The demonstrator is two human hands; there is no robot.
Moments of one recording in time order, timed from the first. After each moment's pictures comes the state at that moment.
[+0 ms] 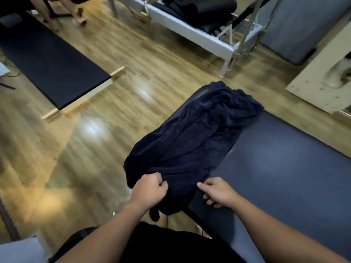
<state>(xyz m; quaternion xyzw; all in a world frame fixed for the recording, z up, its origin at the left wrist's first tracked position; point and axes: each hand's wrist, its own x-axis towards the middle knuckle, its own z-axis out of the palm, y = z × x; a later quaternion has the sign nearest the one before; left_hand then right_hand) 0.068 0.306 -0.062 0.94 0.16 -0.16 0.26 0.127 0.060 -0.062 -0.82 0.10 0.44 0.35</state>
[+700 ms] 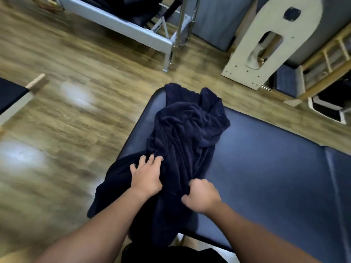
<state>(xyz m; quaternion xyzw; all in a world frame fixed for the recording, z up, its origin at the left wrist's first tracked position) 0.204 0.284 -0.075 0.96 -0.10 -0.21 0.15 0.139 0.099 -0.030 -0.93 0.11 0.33 0.14</state>
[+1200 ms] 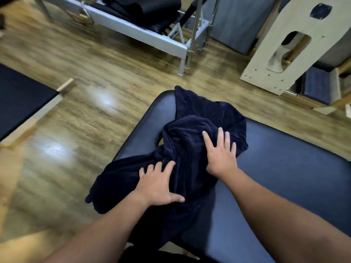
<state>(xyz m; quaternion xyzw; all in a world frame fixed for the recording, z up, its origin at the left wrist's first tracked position) 0.184 0.227 -0.049 0.95 -0.12 -0.26 0.12 0.243 -0.009 -0.039 -0.98 0.02 0.17 0.00</state>
